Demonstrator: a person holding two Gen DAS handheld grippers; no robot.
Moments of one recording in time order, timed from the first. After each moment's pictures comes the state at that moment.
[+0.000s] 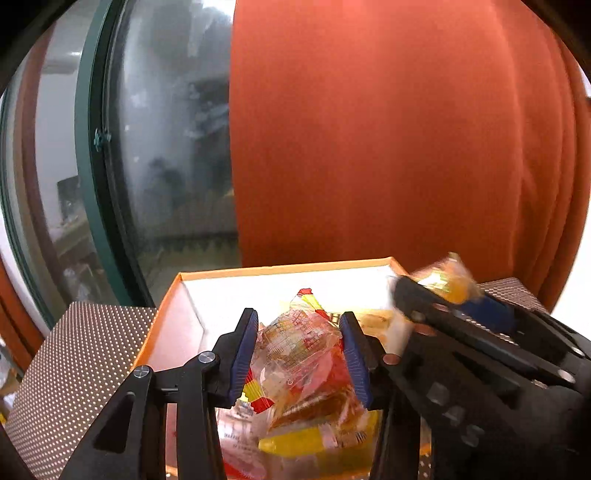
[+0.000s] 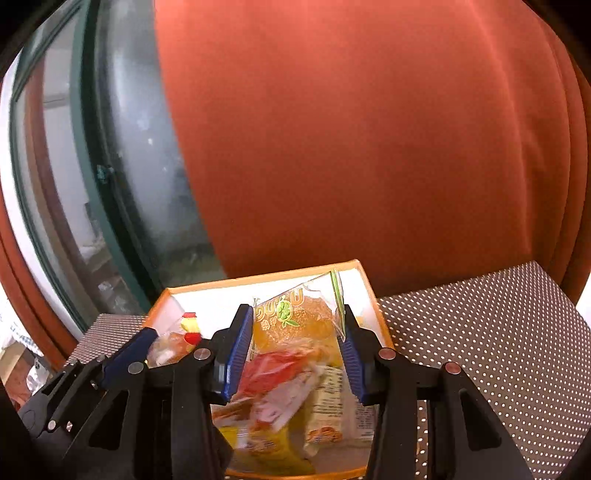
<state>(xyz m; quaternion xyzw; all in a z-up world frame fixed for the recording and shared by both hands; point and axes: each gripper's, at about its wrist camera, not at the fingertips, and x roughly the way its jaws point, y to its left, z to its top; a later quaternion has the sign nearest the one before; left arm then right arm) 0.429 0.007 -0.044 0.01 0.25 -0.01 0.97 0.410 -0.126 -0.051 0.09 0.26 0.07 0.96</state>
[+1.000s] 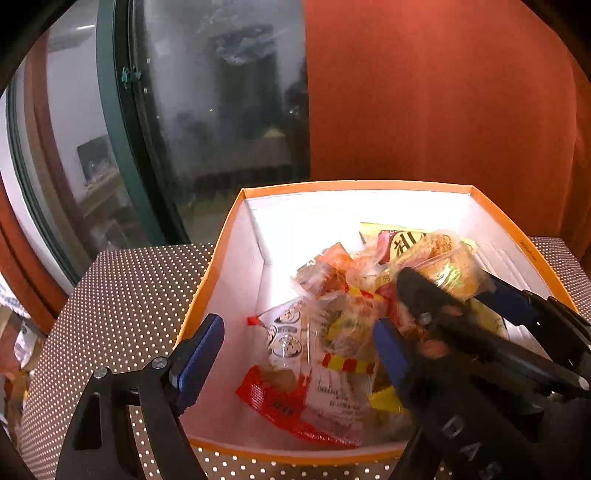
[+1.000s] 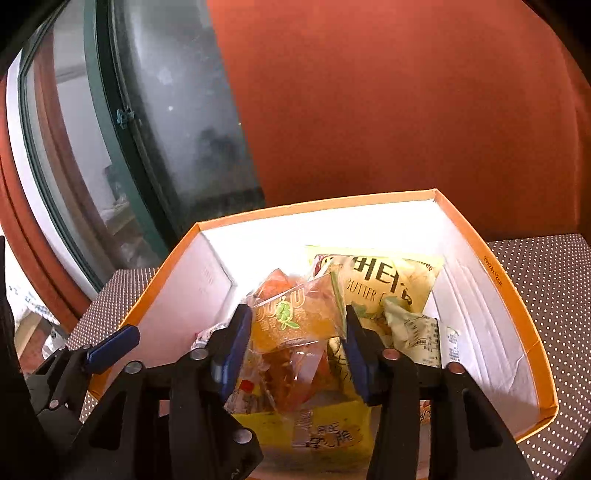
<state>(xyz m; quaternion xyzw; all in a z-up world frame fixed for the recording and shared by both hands) 0.423 0.072 -0.093 0.03 0.35 0.05 0.94 0.425 -0.056 -0.107 0.07 0.33 0.14 0.93</state>
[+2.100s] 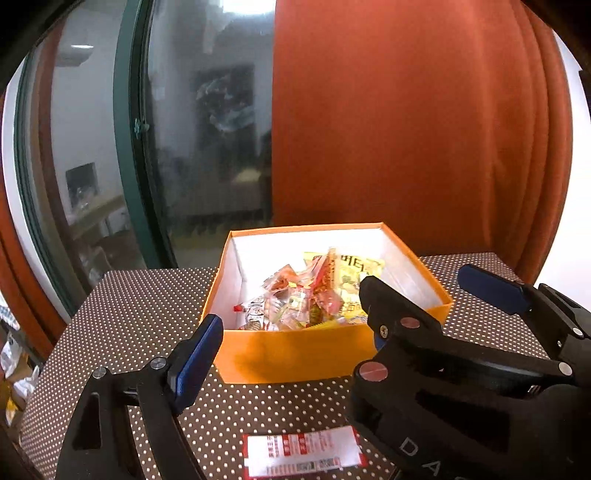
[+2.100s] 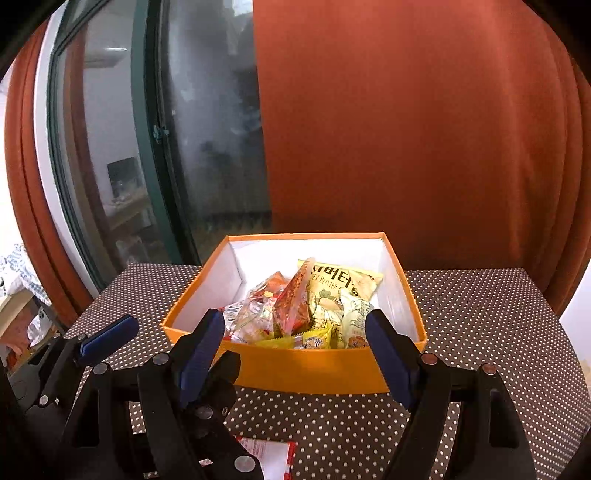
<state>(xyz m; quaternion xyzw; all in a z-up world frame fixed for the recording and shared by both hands) 0.266 0.035 -0.012 0.01 0.27 -0.01 0.96 0.279 -0.079 -0.022 0.02 0.27 0.12 0.96</state>
